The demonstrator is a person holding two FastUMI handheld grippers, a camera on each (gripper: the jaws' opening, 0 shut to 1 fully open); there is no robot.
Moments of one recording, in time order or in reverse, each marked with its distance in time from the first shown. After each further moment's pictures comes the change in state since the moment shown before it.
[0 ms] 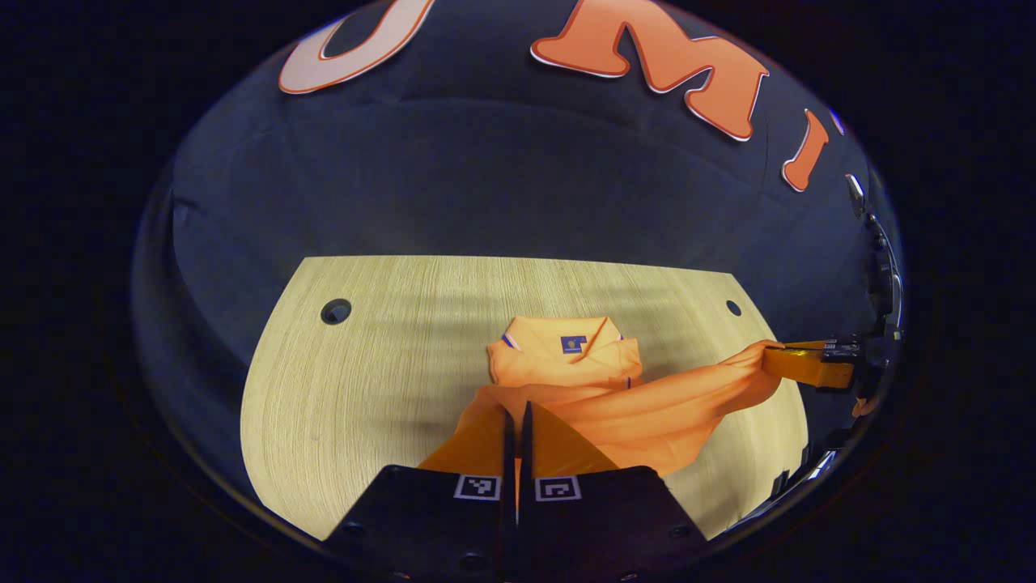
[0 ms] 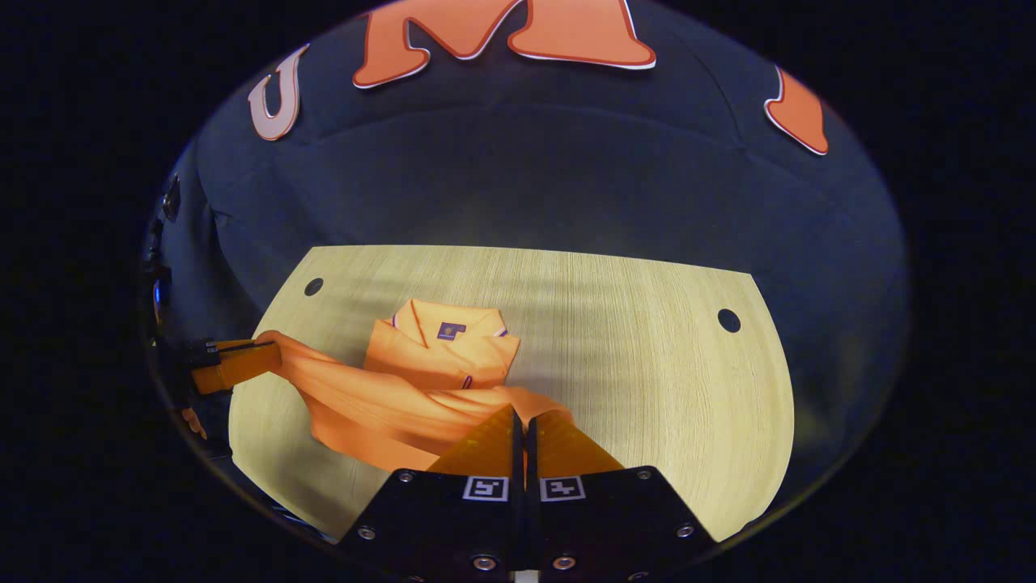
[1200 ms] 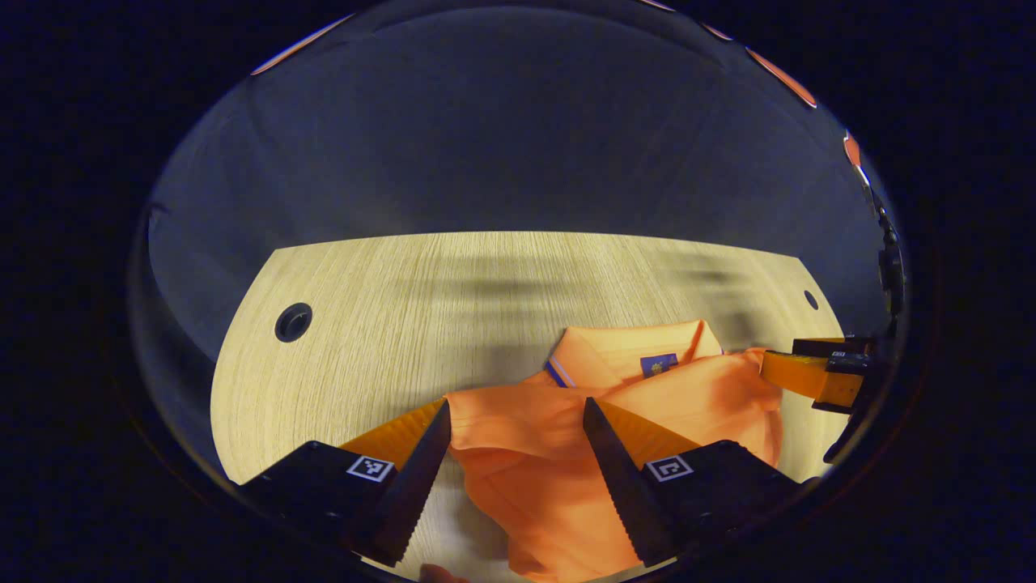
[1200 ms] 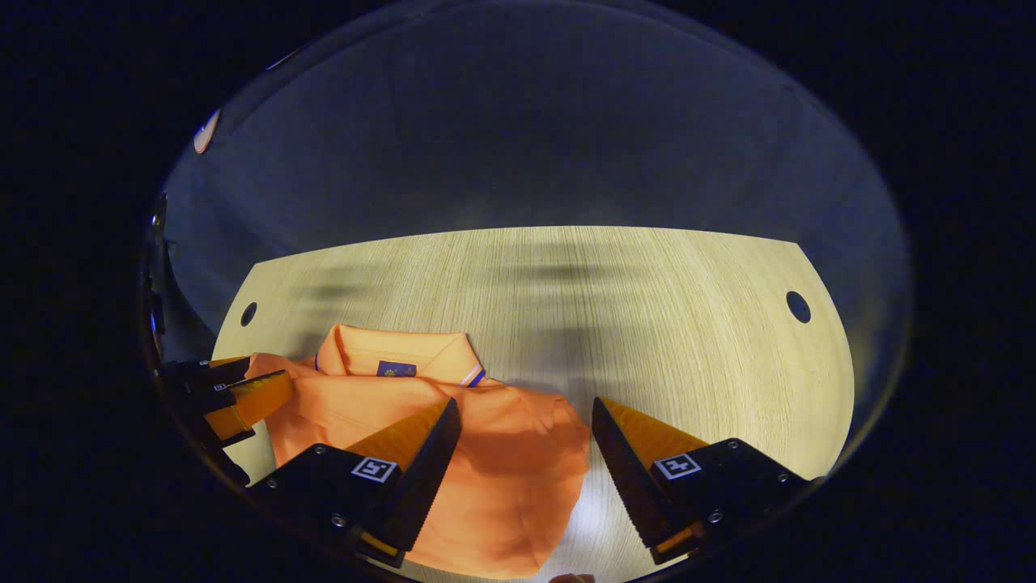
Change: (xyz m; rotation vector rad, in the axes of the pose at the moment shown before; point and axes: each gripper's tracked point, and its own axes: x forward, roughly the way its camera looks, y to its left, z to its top) left arm 0.140 0.033 -0.004 0.005 0.037 0.099; right arm 0.150 0.004 0.002 0.118 0.024 -0.004
